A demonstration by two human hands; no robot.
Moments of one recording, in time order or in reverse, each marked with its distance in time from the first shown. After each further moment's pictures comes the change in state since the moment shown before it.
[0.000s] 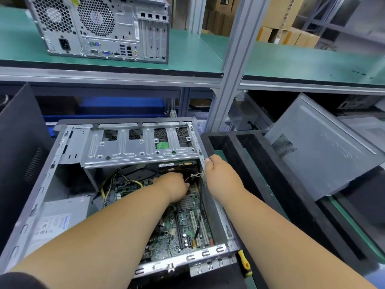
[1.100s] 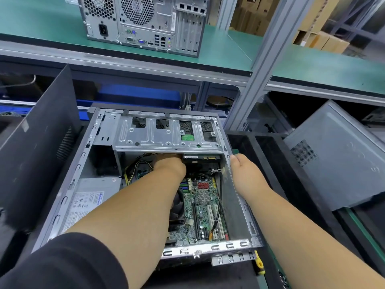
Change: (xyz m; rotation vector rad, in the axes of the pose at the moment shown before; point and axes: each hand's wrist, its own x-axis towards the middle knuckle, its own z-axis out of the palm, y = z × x) left_hand 0.003 -0.039 -0.030 0.213 -0.025 -0.321; right_hand 0.000 0.002 0.001 0.104 0.004 0.063
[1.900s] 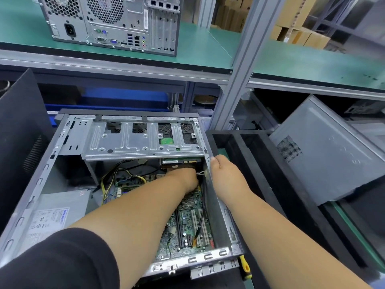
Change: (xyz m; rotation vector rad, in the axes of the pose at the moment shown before) left_hand 0.003 0.072 0.021 -0.099 0.033 0.368; right_hand -0.001 -0.001 -0.001 0.047 -0.007 -0.006
